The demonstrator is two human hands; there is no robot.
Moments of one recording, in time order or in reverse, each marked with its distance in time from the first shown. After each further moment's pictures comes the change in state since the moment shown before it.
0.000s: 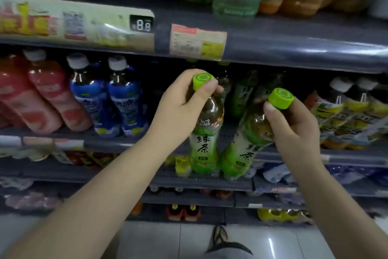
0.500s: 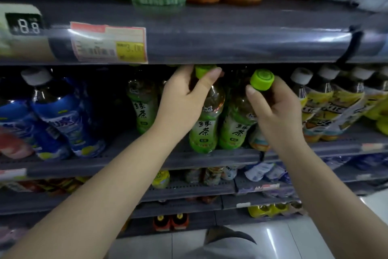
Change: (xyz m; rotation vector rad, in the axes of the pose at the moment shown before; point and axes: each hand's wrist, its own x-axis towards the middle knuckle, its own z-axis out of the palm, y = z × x) left_hand 0.052 -0.015 0.090 0.022 0.001 0.105; right_hand 0.053 0.045 -0.044 -0.180 0.095 -0.101
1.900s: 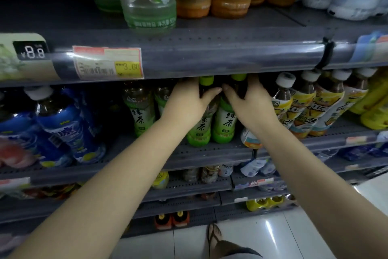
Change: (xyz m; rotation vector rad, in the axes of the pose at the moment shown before) left_hand 0.023 -0.016 0.015 0.579 -0.158 -0.050; right_hand 0.031 0.002 0.018 -0.380 -0.022 0.123
